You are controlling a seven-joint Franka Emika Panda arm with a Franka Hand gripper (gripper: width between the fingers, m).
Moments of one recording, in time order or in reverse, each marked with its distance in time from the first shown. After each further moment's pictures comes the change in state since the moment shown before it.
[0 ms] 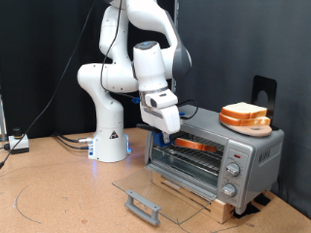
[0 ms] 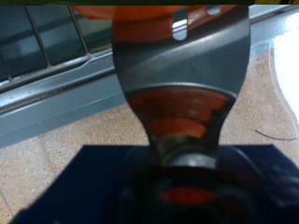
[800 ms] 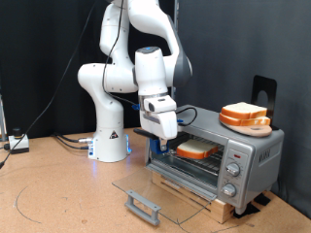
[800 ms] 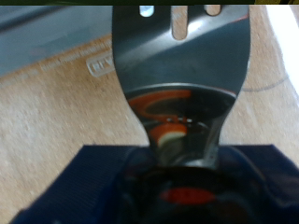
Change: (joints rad) arm -0.120 0.118 0.064 0.032 -0.081 0.171 0.041
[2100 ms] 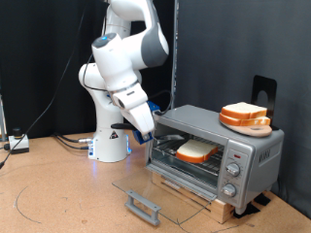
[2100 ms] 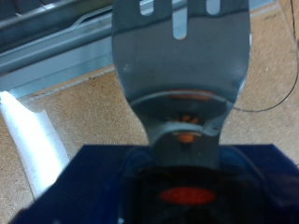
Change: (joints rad) arm -0.091 -0.010 -0.278 0.187 0.044 -0.529 -0.262
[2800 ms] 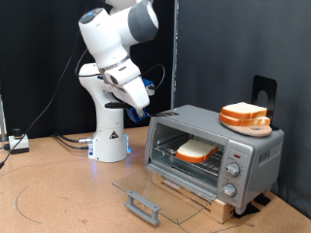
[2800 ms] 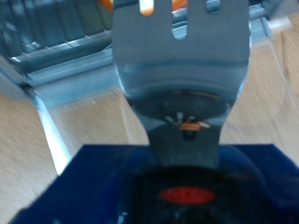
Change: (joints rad) arm 0.006 -0.085 -0.073 0.049 -0.029 -0.221 -0.073
